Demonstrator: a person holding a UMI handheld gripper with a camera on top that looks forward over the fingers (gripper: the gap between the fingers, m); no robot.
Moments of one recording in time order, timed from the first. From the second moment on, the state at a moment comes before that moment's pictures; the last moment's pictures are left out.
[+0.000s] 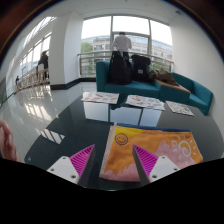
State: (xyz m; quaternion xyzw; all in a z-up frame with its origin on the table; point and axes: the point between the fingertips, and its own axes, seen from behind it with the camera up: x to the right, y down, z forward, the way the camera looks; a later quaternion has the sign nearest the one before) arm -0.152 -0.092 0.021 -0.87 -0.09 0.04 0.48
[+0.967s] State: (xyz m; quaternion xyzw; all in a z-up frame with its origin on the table) arm 0.099 -0.049 0.066 -0.88 0.04 -0.02 0.48
